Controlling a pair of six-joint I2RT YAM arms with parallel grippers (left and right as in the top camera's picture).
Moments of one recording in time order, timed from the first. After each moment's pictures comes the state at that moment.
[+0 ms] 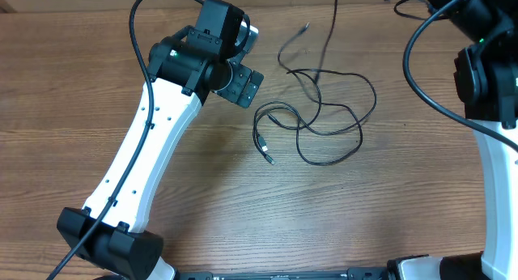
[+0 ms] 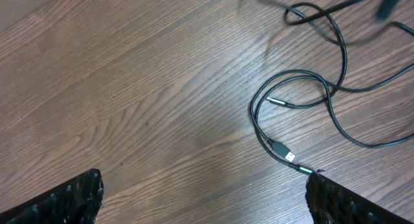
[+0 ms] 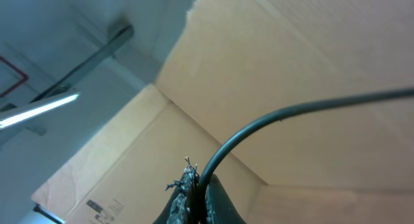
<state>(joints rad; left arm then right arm) -0.41 1.75 1.87 -1.18 -0.09 0.10 0.14 1.55 2.04 -0.29 -0.58 0.99</state>
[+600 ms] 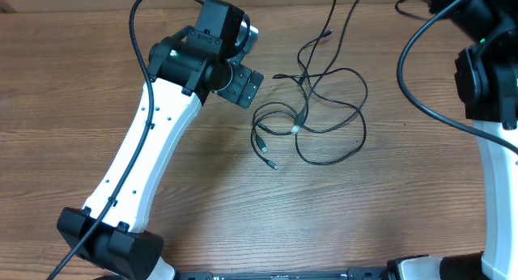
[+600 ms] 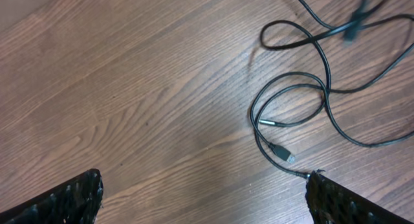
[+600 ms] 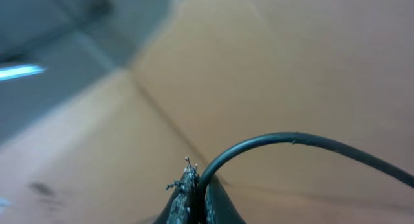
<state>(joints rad) -0.41 1.75 1.87 -1.18 -0.09 0.10 0.14 1.55 2.04 -0.37 -0.56 0.76</state>
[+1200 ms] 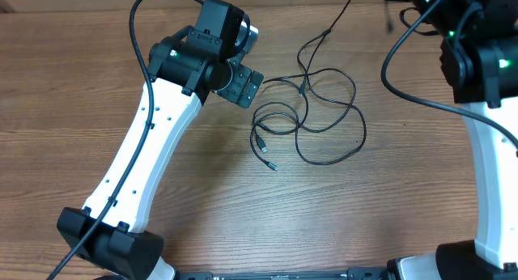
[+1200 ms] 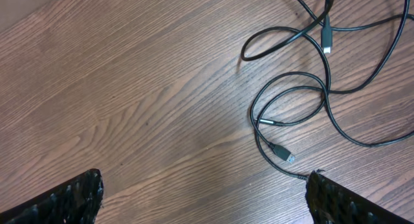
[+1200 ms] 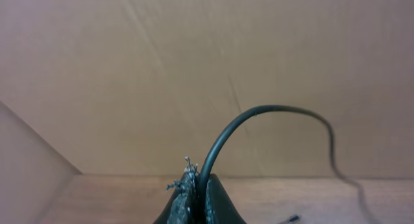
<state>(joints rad) -0.41 1.75 1.87 -1.18 -0.09 0.10 0.14 1.62 2.04 -0.65 -0.18 0.33</state>
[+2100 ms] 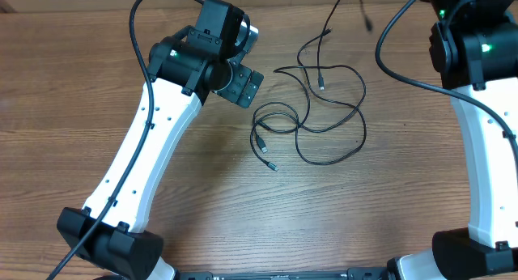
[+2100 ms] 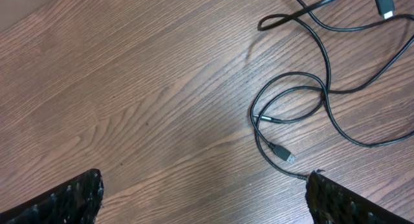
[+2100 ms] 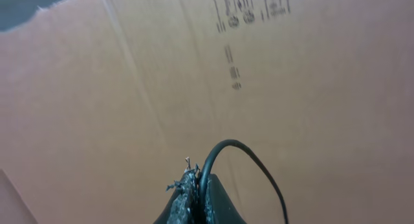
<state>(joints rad) -0.41 1.75 1.87 -1.18 -0.09 0.10 0.14 1.67 2.04 -0.27 -0.11 0.30</state>
